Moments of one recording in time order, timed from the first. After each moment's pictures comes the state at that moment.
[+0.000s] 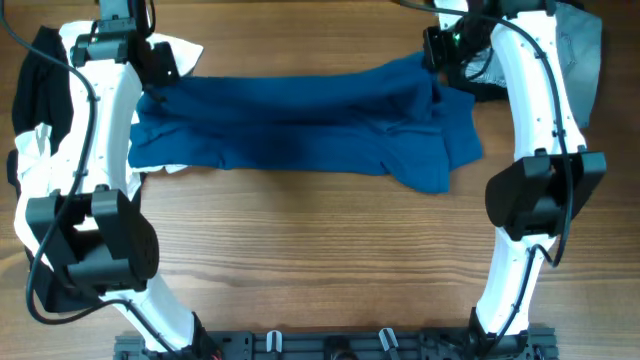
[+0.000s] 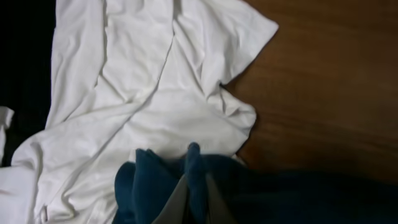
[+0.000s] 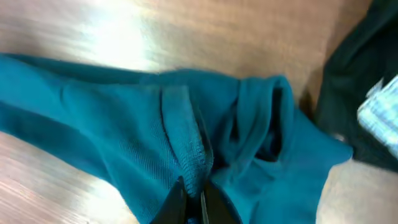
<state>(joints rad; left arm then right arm) 0.07 1.93 1.76 -0.89 -0.18 -0.14 0.08 2.22 2.31 -1.36 -0.25 -0.16</state>
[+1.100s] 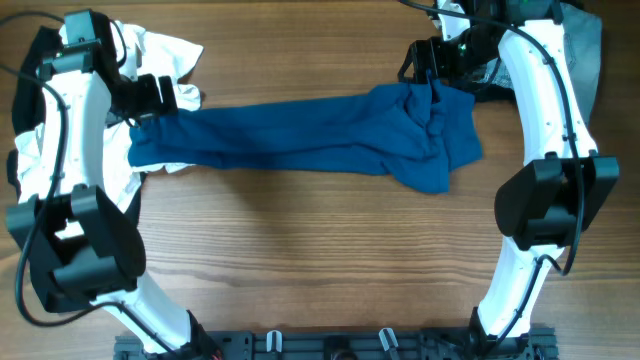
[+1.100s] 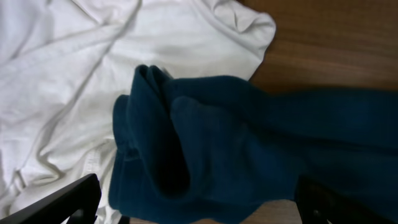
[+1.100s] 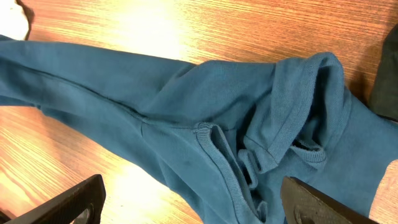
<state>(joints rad) 0.21 1.93 1.68 -1.05 0.05 0.00 0.05 2.15 2.15 -1.32 -0.40 -0.15</state>
